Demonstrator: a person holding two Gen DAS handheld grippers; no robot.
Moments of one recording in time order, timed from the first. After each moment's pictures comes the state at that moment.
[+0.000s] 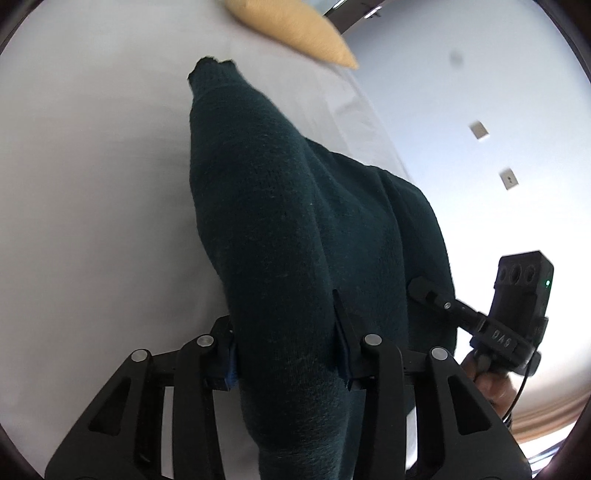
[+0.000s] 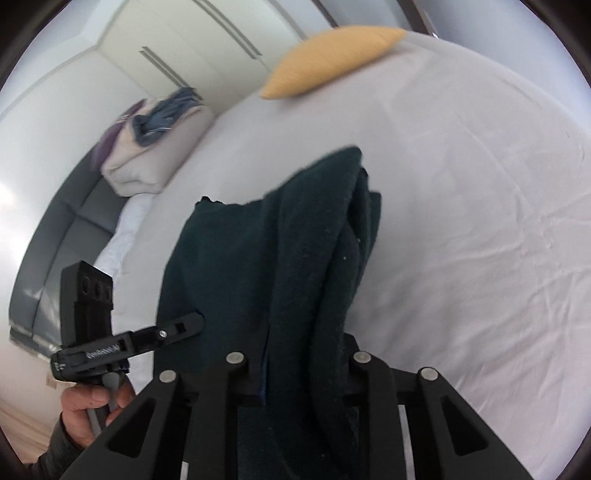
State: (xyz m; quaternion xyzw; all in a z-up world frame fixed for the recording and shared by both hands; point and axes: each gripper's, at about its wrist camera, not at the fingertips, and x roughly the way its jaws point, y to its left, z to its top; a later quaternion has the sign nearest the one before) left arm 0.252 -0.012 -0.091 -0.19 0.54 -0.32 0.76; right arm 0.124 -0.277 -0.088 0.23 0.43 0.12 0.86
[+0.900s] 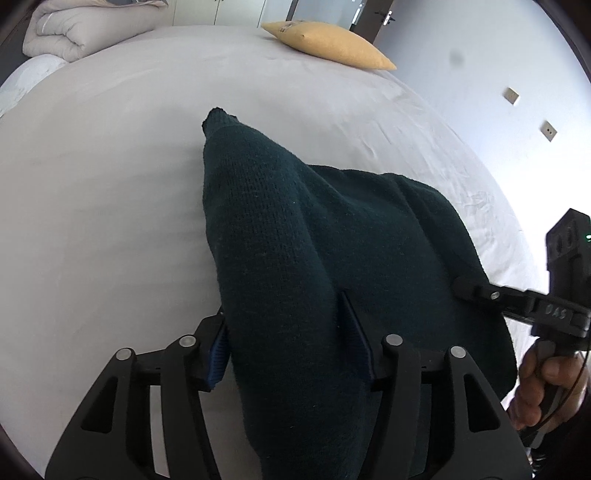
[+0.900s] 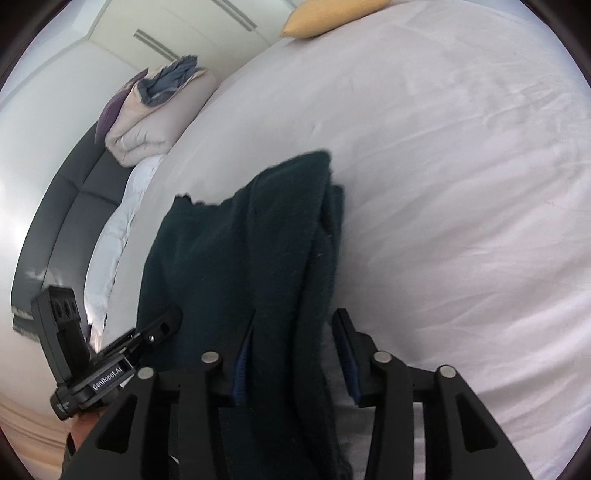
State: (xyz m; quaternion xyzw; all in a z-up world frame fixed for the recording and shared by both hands) left arm 0.100 0.092 -0.125 -0.06 0.49 -0.20 0.85; right arm 0.014 -0.177 -0.148 0.26 0.48 0.08 0.84
